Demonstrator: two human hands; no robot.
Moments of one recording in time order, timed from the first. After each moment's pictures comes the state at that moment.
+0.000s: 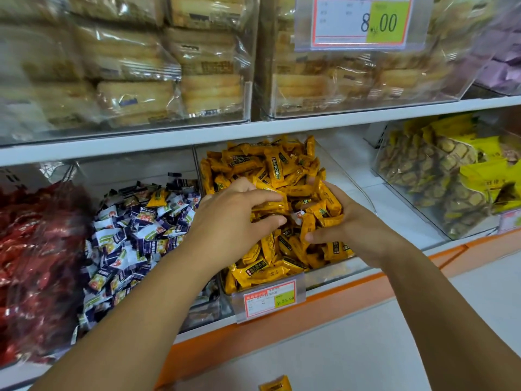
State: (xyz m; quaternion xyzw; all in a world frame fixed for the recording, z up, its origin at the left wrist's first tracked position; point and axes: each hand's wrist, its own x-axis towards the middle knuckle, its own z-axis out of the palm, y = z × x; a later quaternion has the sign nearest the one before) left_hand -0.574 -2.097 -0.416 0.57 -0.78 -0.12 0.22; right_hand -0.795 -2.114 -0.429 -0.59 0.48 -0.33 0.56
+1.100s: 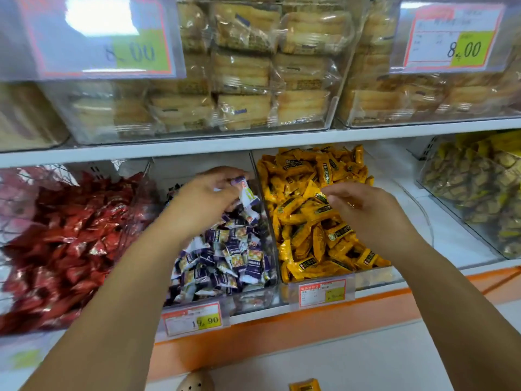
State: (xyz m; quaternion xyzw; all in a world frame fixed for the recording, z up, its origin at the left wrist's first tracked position) left_hand -0.470 -2.077 -0.388 0.61 -0.59 -0.34 0.40; right_hand -0.732 -2.099 -0.403 -0.74 0.54 -0.33 0.23
